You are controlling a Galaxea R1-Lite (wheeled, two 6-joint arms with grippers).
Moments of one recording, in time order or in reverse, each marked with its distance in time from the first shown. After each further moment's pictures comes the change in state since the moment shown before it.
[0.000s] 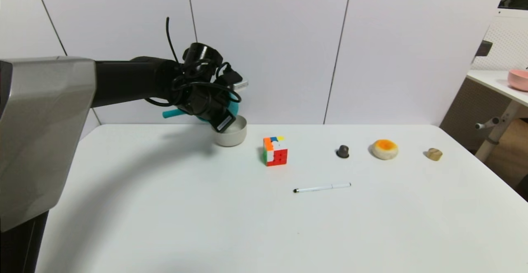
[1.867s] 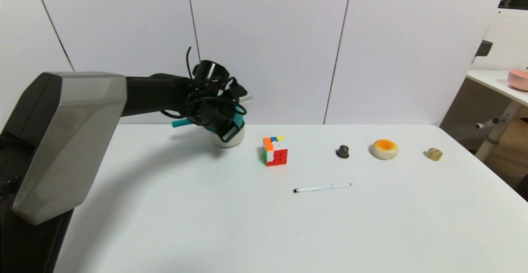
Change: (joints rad) left arm -0.001 0.079 0.001 -0.040 -0.028 0.012; right arm 0.000 0.000 0.000 0.000 0.001 0.000
